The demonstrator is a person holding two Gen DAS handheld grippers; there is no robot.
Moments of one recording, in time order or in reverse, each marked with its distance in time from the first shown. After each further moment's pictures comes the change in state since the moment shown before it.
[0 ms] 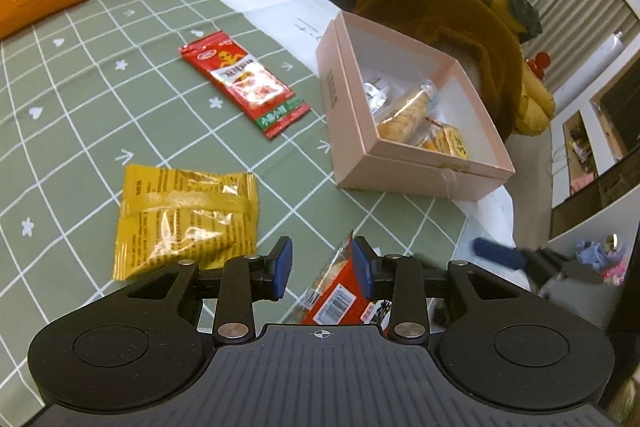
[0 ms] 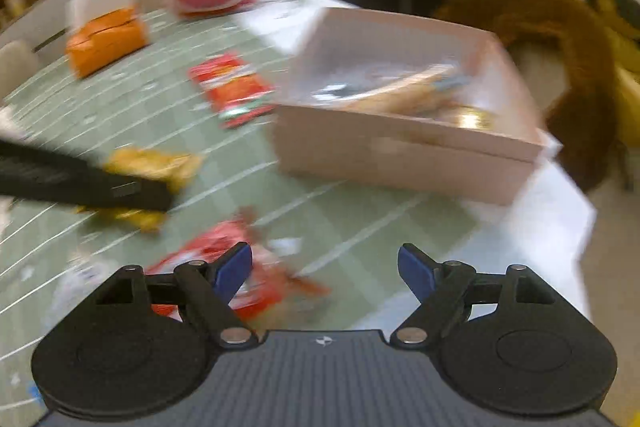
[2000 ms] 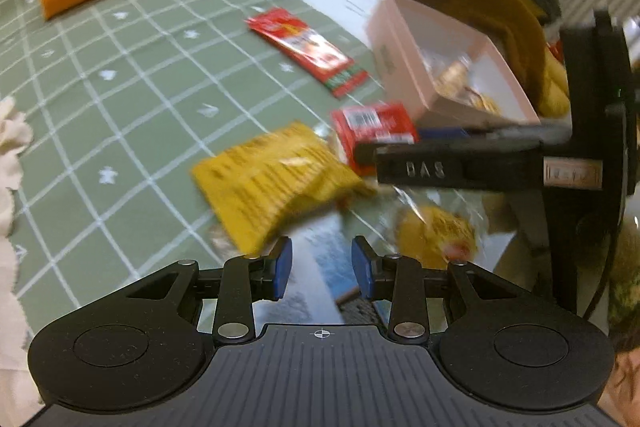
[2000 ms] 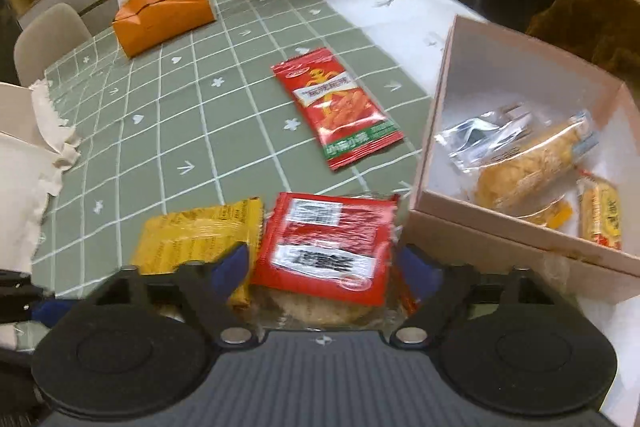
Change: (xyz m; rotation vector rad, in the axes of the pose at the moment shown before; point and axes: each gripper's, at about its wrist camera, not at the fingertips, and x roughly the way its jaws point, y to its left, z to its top) left arm -0.031 0.031 -0.033 0.023 0.047 0.073; right arm 0.043 0.081 0.050 -0.183 0.079 0.201
